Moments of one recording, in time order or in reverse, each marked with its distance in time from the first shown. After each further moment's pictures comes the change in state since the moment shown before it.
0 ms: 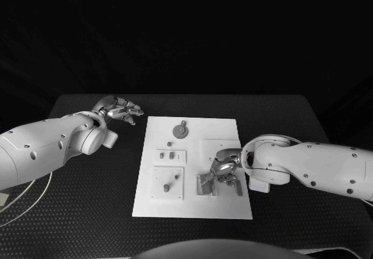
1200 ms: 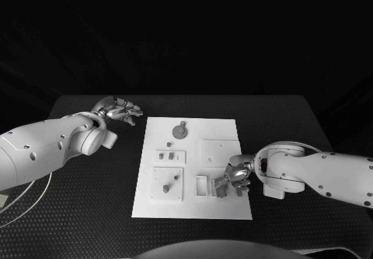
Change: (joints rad) left arm 0.000 0.001 0.000 -0.002 0.000 -0.001 0.001; left_hand 0.000 0.000 0.000 0.000 0.000 0.000 0.000 0.000 0.000 0.000 0.000 0.000 -0.001 0.000 0.000 0.000 0.000 0.000 0.000 0.000 0.000 0.000; right arm -0.032 -0.095 -0.010 0.024 -0.102 -0.002 -0.004; right_hand 0.018 0.016 -0.079 0.065 0.000 0.001 0.001 0.004 -0.002 0.000 0.000 0.000 0.002 -0.002 -0.002 0.000 0.000 0.008 0.000 0.000 0.000 0.000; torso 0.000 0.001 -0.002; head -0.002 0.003
